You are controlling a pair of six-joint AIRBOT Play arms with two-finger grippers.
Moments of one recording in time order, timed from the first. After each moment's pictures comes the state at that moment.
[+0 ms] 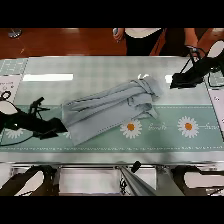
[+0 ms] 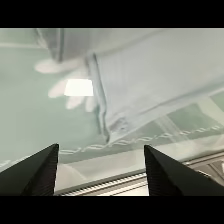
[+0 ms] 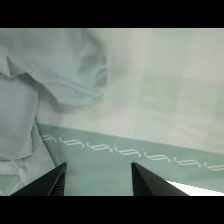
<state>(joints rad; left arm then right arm) 0.19 -1.01 0.55 1.04 -1.33 -1.43 -0.09 -1.54 1.47 -1.40 1.40 1.40</state>
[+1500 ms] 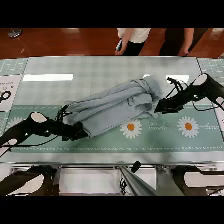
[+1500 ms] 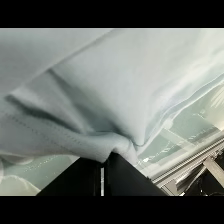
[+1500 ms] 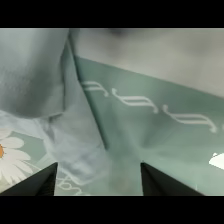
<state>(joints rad) -0.11 -1.20 0.40 0.72 -0.98 -1.37 -0.12 -1.54 1.06 -1.09 1.29 1.18</state>
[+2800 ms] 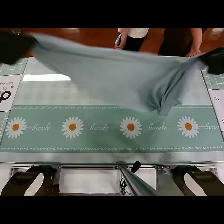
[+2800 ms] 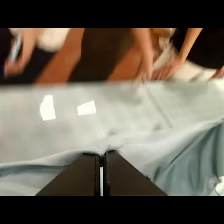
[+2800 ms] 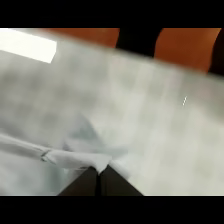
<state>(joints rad) -0.01 -0.68 1.29 0.76 -0.97 -1.33 -0.01 -0.81 1.41 -1.27 1.19 1.34</state>
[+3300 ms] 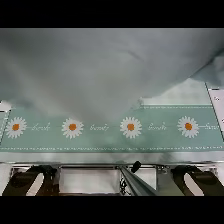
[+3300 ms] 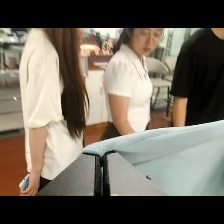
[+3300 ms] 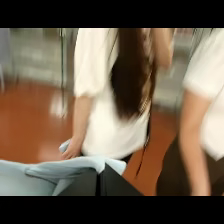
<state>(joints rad) 0.01 -0.55 1.66 0.89 -0.98 -1.36 -0.02 -0.70 1.83 -1.34 1.13 1.41</state>
